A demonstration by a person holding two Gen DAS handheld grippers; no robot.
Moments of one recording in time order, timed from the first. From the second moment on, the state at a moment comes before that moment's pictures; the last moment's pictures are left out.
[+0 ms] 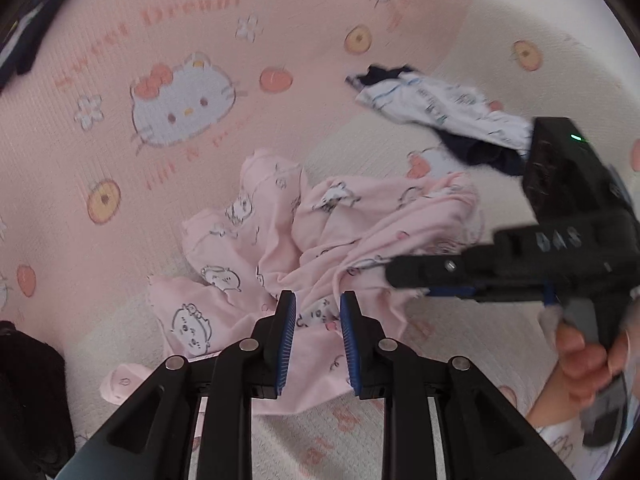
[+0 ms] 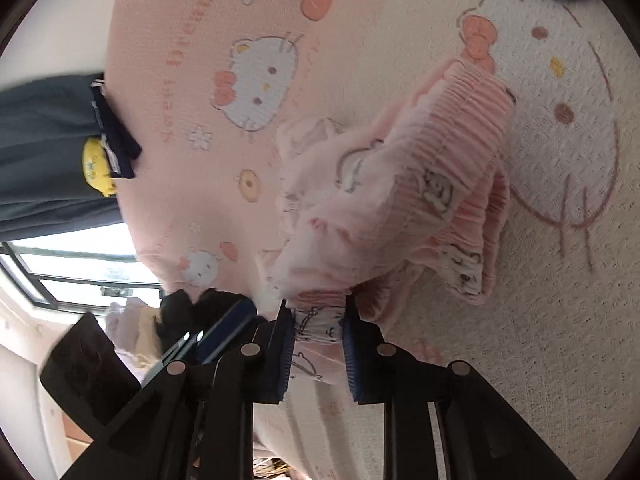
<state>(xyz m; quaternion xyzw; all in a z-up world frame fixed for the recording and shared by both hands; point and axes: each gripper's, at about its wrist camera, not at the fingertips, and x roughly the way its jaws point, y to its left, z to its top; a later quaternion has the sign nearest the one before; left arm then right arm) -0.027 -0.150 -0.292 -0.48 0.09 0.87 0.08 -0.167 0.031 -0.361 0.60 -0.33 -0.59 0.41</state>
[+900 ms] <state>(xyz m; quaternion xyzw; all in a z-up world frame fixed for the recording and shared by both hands) 0.000 -0.055 -0.332 -0.32 0.45 0.83 0.06 -0.179 0.061 -0.338 0.59 -0.39 -0.59 0.40</state>
